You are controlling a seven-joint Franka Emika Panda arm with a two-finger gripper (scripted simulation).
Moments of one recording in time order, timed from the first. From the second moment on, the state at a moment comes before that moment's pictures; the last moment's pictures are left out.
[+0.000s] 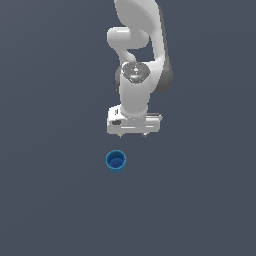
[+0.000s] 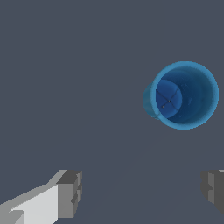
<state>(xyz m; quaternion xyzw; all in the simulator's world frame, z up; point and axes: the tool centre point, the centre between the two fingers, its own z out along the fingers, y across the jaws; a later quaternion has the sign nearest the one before) -0.014 0.020 0.158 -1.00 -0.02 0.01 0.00</state>
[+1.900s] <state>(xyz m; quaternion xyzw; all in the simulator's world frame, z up) 0.020 -0.049 0.116 -0.98 0.18 -0.12 0.02</state>
